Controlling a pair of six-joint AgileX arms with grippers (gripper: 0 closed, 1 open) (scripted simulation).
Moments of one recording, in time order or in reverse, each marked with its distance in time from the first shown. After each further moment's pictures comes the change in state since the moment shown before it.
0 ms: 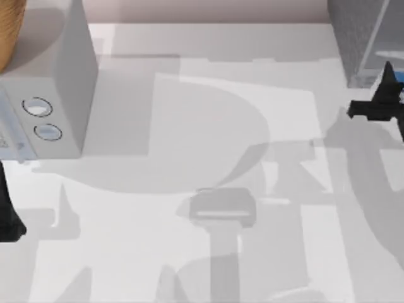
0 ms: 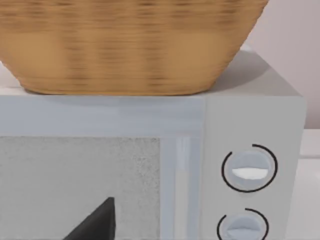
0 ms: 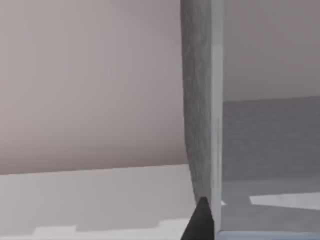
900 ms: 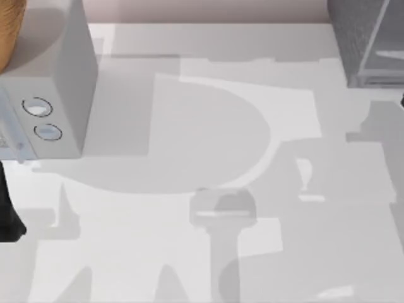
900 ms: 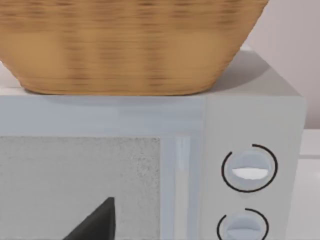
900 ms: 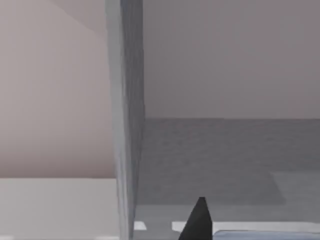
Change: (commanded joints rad) left arm 0.000 0.000 0.000 0.000 0.000 0.000; right arm -0.255 -0.095 0.019 -0.108 -0.273 -0.064
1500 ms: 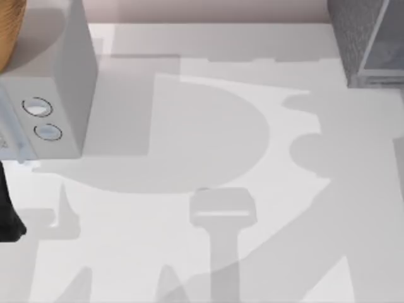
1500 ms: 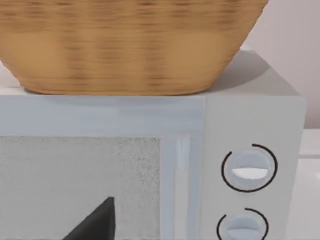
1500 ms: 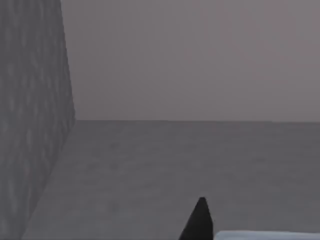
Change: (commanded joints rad) left arm 0.000 0.000 0.000 0.000 0.000 0.000; right arm -0.165 0.576 0.685 -0.194 -0.171 -0.022
